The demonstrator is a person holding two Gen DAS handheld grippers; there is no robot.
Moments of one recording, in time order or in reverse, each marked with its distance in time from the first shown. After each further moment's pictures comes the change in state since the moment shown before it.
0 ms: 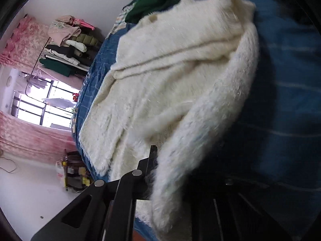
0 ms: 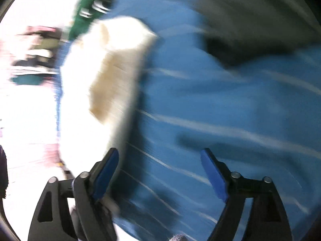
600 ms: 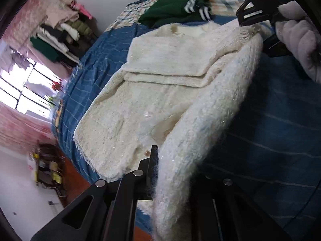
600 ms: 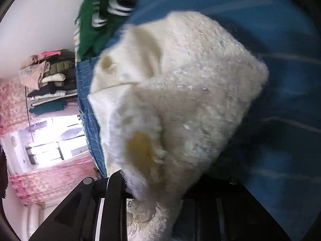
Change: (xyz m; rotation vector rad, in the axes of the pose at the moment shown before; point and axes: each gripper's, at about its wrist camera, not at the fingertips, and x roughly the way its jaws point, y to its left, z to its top) left arm -0.001 0.117 0.009 -0.149 -0.024 -0.257; right arm 0.048 0.109 0.066 0.199 0.022 0.147
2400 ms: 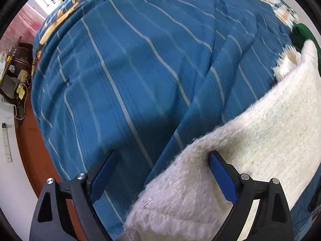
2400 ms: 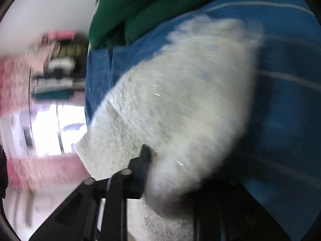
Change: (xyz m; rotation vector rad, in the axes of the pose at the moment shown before) left arm 0.274 0.338 0.021 -0.614 0.353 -0.193; right arm 0.118 0.102 0.099 -0.112 -0.018 0.064
